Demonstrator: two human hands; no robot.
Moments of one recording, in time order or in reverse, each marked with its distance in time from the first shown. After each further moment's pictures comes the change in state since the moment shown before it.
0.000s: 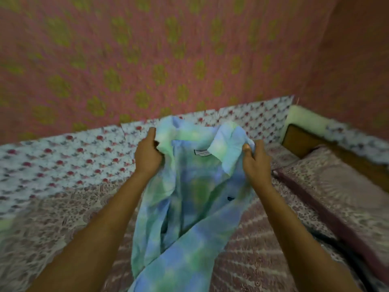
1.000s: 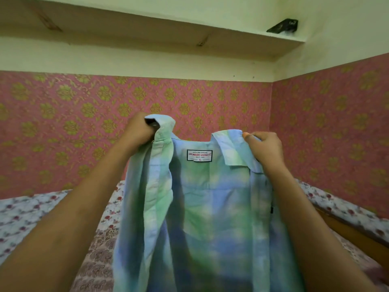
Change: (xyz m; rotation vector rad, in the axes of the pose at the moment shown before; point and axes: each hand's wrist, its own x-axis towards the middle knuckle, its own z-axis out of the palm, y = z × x) left_hand -0.181 0.341 -0.243 0.035 0.125 0.238; right_hand -0.117 -0.214 -0.344 0.103 0.157 -0.313
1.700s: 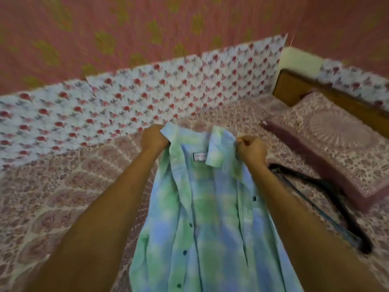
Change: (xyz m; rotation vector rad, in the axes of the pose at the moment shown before) left_hand -0.011 -0.373 0.379 0.239 -0.519 -0.533; right_hand -0.096 0.362 0.290 -0.278 -0.300 0.691
